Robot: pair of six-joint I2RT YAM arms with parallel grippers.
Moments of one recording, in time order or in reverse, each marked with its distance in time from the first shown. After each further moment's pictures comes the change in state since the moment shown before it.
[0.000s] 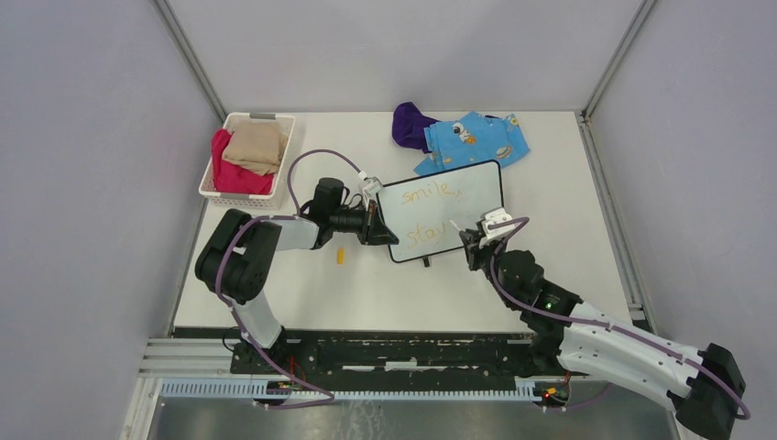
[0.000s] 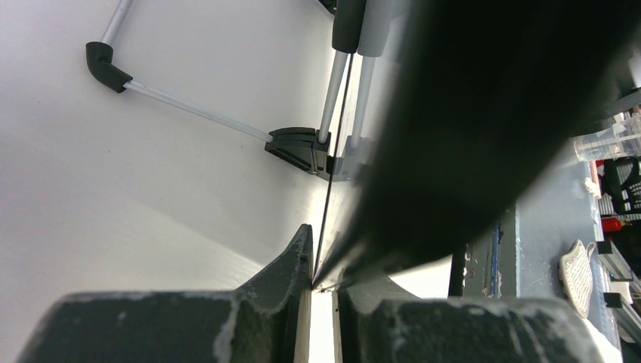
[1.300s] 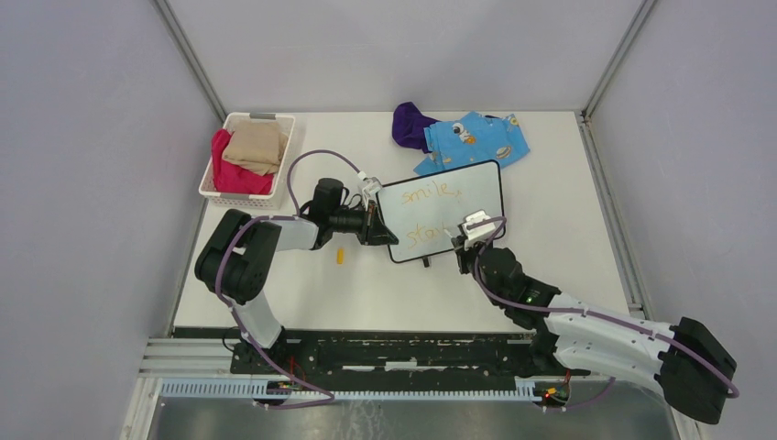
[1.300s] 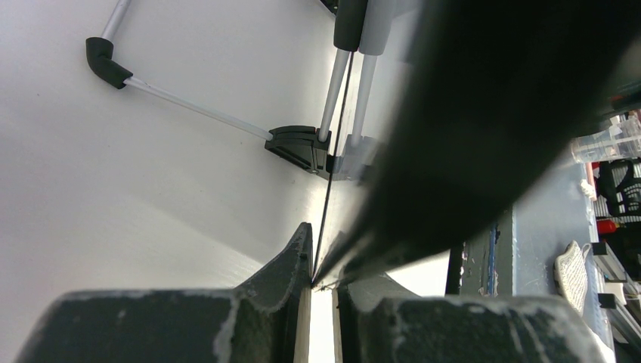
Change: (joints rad) left arm 0.002 -0.002 -0.006 0.008 -0.001 -0.016; right arm 0.002 0.198 -0.014 0.099 0.012 -0.005
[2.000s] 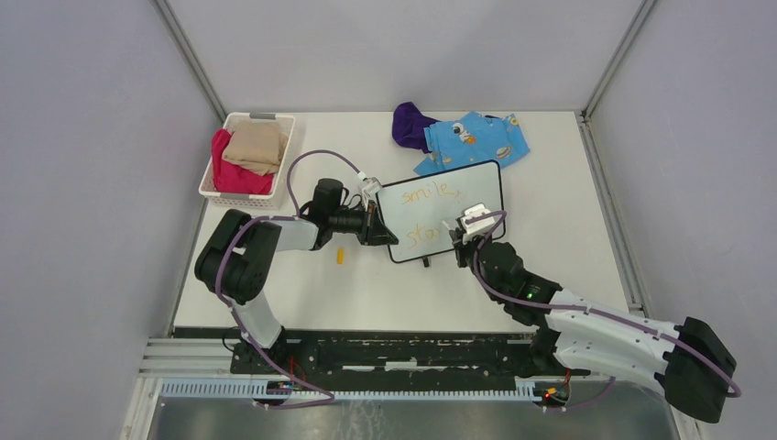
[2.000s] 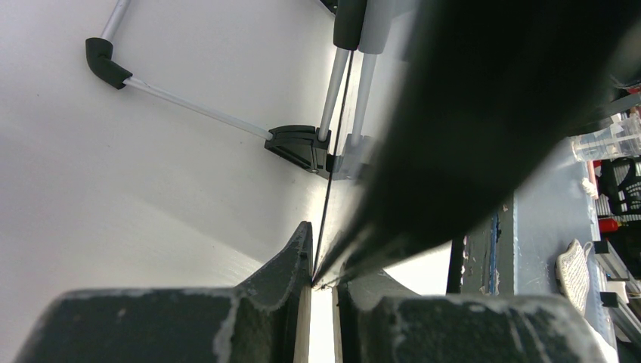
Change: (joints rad) left arm 0.000 0.000 -0.005 0.012 0.001 0.000; right arm 0.012 -0.012 0.058 -0.024 0.010 -0.024
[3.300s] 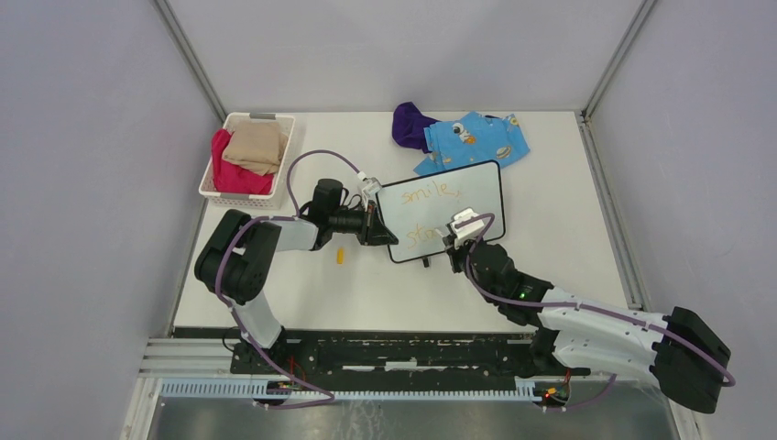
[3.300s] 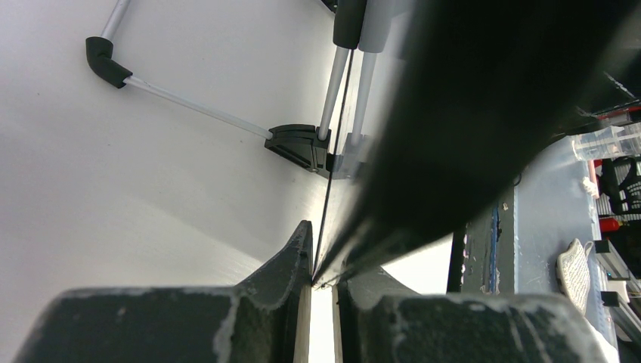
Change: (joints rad) left arm 0.001 -0.002 -0.002 0.004 0.000 0.000; right arm 0.026 0.071 -0.008 0.023 -0.033 0.001
